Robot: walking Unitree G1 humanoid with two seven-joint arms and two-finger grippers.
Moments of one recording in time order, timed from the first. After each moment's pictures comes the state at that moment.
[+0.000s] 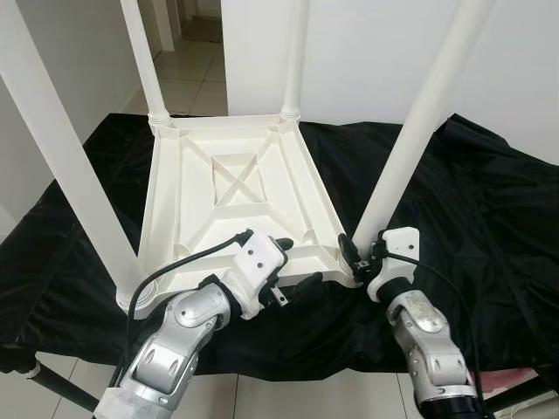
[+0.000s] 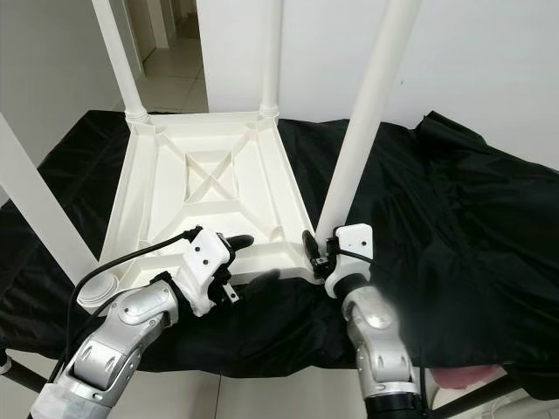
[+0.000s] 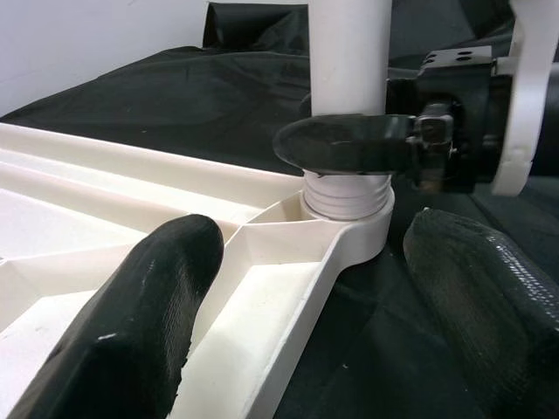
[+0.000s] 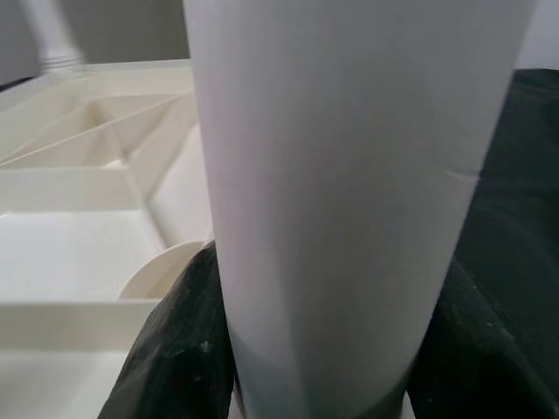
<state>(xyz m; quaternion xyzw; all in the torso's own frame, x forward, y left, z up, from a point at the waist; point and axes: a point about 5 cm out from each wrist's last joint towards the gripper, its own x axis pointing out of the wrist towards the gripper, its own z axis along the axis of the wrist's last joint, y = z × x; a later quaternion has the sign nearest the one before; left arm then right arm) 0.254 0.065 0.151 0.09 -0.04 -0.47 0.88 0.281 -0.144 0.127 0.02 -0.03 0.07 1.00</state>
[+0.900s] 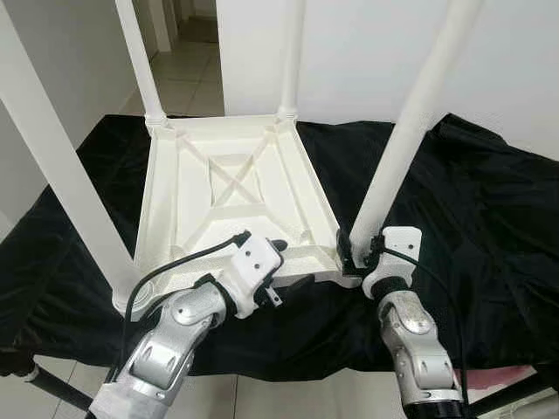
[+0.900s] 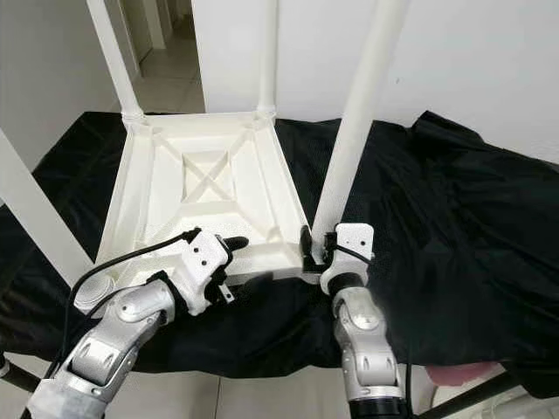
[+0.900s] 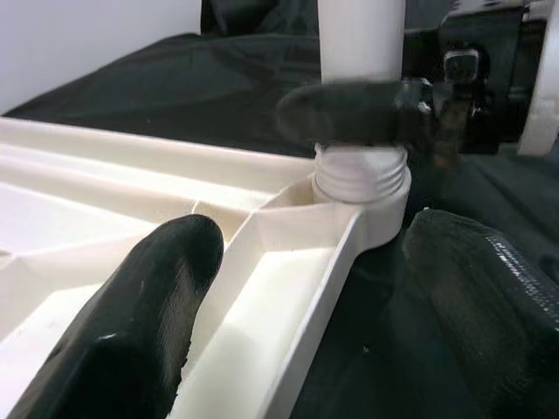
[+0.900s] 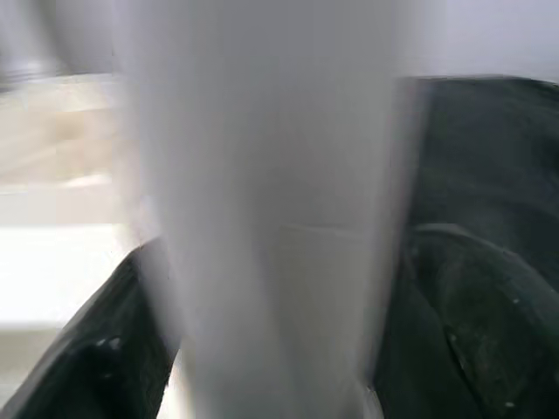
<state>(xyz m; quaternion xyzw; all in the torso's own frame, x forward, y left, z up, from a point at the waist) 0.259 0.068 0.146 0.12 -0.03 -0.47 0.87 0.279 -0.156 0.135 0.00 -0.04 0.08 1.00</state>
